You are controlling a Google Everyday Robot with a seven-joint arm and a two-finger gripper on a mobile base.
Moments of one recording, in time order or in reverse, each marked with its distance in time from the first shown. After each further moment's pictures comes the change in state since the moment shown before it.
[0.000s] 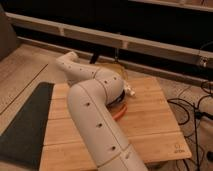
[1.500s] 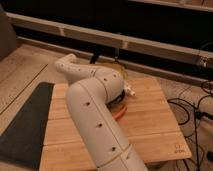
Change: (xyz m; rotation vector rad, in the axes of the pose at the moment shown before) arm 0.046 -0.010 0.010 0.016 0.175 0.023
